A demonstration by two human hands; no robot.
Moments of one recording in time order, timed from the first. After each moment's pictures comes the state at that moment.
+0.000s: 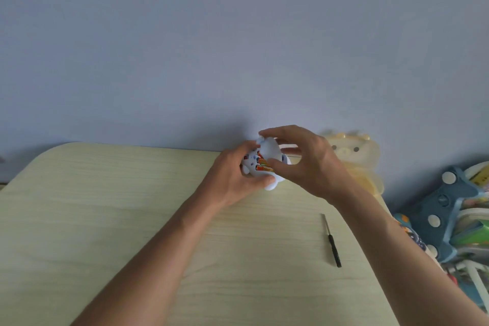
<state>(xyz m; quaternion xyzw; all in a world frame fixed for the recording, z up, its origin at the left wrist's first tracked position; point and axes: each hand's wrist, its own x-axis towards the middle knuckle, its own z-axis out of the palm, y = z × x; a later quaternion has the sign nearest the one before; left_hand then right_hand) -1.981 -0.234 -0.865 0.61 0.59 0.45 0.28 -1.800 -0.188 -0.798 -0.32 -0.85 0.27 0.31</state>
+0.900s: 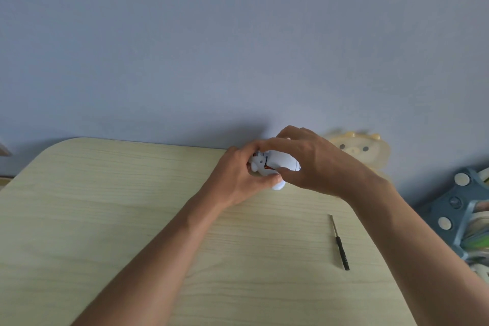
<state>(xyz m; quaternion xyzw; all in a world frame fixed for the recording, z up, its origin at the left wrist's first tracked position) -1.981 -0.226 -0.873 0.62 0.61 0.42 0.26 -1.800 -0.165 -0.805 -0.28 -0.95 0.07 0.13</state>
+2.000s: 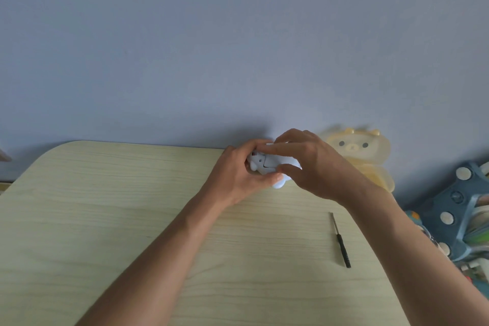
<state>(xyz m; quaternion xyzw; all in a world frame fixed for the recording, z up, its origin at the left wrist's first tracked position) -1.981 -0.231 -0.866 0.61 0.60 0.44 0.27 -1.798 -0.175 -0.813 -0.32 -0.93 0.12 0.17</state>
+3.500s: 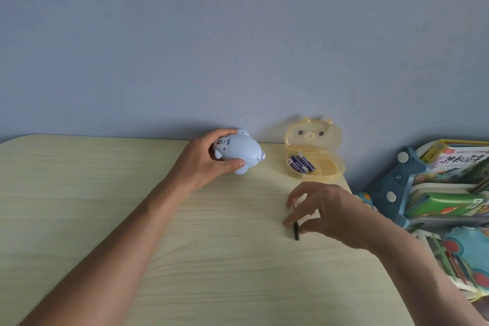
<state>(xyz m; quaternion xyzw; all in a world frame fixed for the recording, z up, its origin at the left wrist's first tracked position) -1.982 -0.233 -0.864 0.61 0.59 0.44 0.29 -1.694 -0.242 -0.813 -0.41 -0.87 0.26 0.00</state>
